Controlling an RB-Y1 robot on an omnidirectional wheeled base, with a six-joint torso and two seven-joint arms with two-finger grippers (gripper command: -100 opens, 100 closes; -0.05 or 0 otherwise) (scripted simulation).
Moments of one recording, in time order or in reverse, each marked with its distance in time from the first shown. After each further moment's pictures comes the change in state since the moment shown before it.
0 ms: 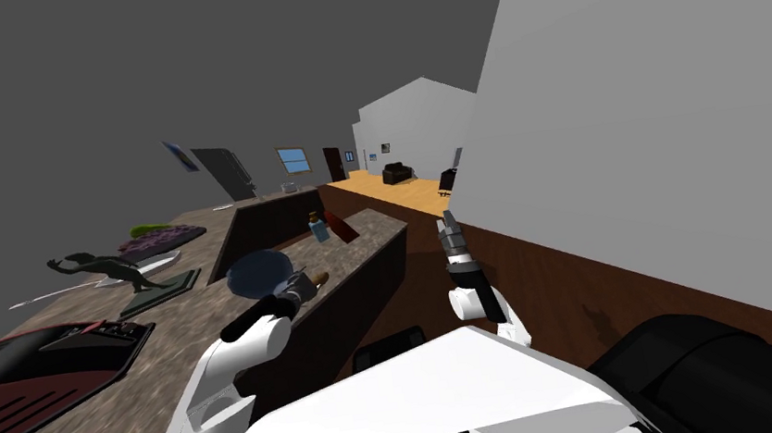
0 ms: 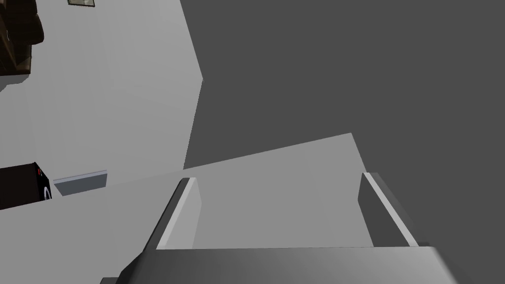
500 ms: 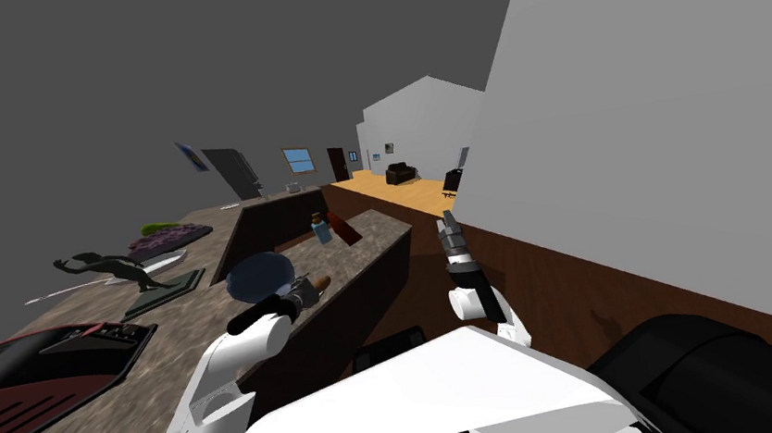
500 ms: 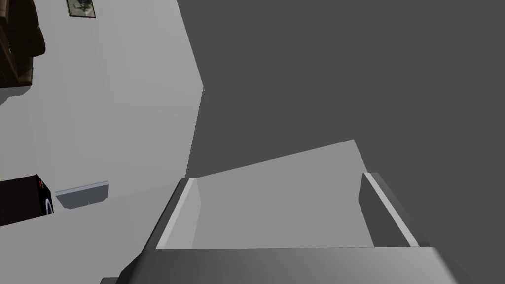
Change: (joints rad) left arm -0.015 0.018 -0.003 0.022 0.030 0.134 0.050; right arm 0.000 0.000 0.000 0.000 0.000 0.000 0.000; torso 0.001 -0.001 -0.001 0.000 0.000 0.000
